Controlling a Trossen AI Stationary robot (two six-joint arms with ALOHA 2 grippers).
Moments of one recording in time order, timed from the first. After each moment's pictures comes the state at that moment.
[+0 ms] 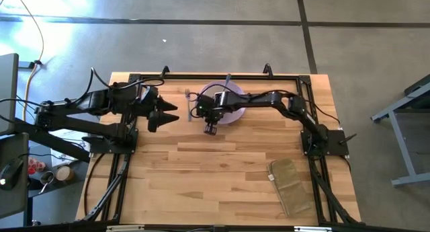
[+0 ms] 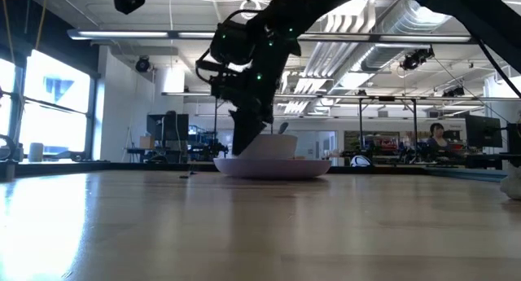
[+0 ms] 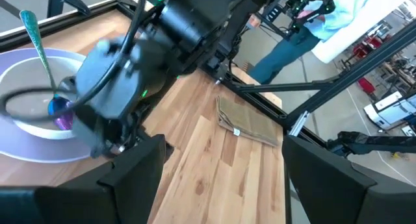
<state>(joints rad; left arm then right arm) 0.20 0.81 0.97 -0.52 0.04 -0.58 -0.18 2.24 1.85 -0.78 -0.01 -0.02</state>
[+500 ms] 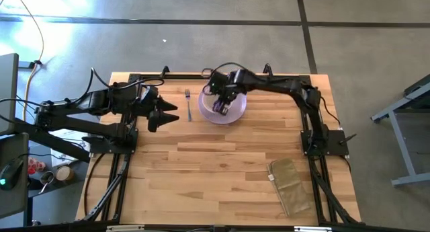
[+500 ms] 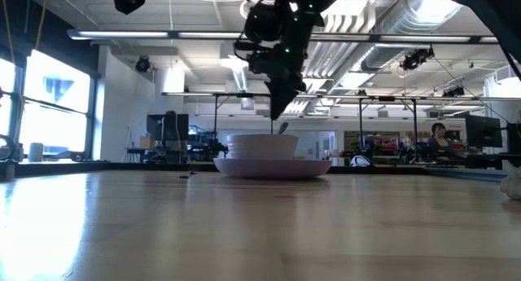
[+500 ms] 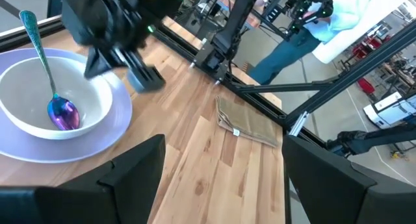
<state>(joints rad) 0.20 0.81 0.97 -0.52 0.04 -0.58 -0.32 2.06 1.85 -1.00 0.10 0.02</state>
